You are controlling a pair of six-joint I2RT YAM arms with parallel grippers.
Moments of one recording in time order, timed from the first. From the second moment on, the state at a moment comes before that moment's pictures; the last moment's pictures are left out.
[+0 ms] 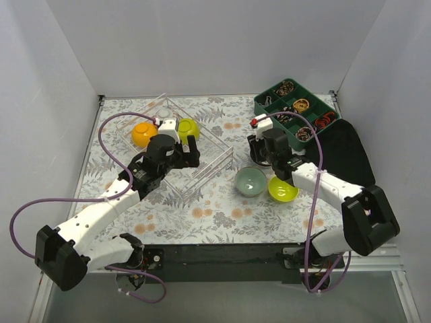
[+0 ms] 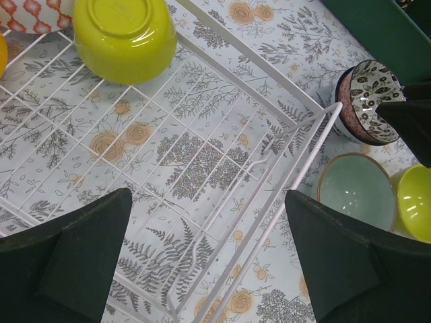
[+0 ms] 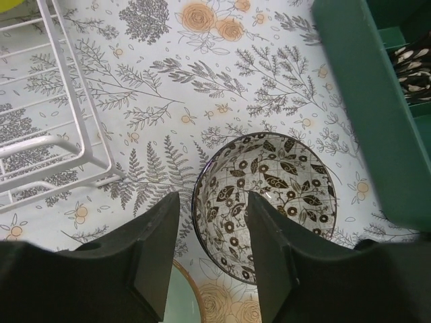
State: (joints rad) left arm -0.62 1.10 0.91 -0.29 -0.26 -0.44; right arm 0.56 1.41 0.84 0.08 0.15 -0.02
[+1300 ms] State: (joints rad) left arm -0.13 1.71 1.03 0.07 0.13 -1.02; right arm 0.56 0.74 0.61 -0.19 0.09 0.10
